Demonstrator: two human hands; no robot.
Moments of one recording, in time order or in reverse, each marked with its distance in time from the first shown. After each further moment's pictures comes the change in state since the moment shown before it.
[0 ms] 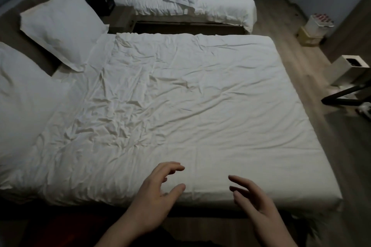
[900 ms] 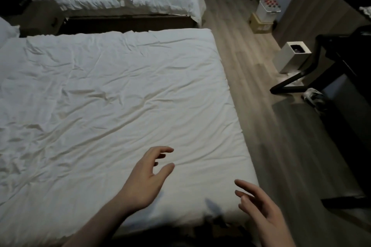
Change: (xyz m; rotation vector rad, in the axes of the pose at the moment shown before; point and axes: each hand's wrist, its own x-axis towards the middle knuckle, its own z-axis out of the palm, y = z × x) left_hand 0.255 0.202 0.343 0.008 -0.075 -0.031; right_hand 0.104 0.041 -0.434 0.093 0.274 0.074
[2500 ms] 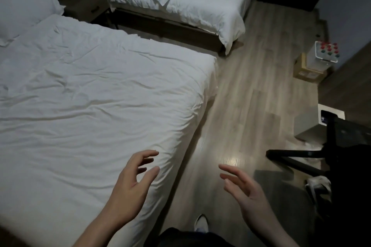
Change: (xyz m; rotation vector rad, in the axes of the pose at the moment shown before) left_hand 0.345 0.335 0.457 -0.193 0.592 -0.212; right_hand 0.559 -0.163 -0.493 -0.220 -0.636 -0.134
